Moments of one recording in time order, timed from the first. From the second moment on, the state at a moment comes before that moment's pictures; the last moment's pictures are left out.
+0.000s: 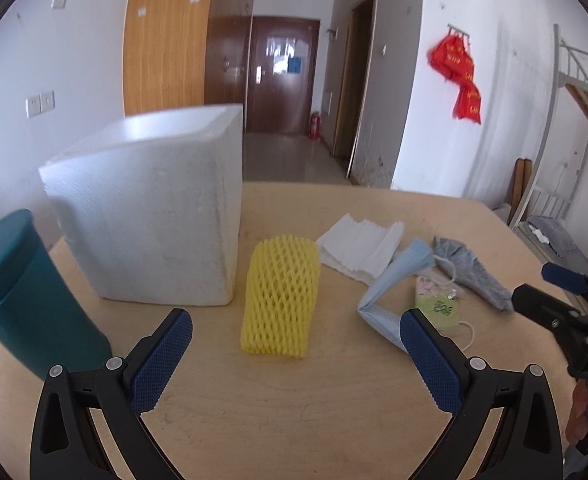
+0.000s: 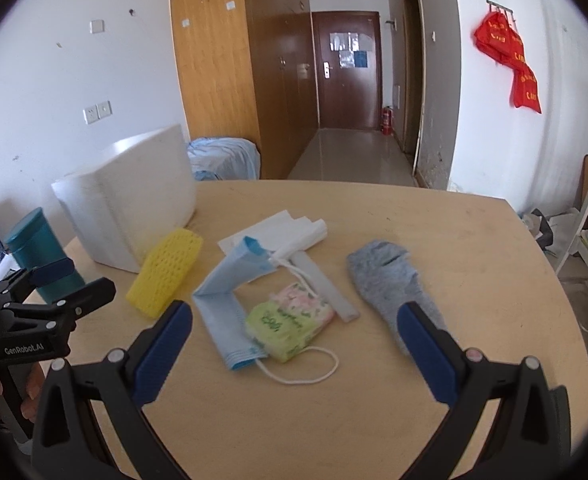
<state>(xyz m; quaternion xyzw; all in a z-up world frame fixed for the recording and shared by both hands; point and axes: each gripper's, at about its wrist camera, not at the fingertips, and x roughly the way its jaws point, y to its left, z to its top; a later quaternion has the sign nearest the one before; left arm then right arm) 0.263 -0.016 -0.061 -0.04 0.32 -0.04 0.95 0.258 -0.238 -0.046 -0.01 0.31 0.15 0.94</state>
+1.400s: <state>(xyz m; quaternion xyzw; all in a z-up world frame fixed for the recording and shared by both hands) 0.349 -0.006 -0.125 -0.04 0.45 -0.02 0.89 0.358 -0.299 -0.107 -0.05 0.43 0.03 0.90</state>
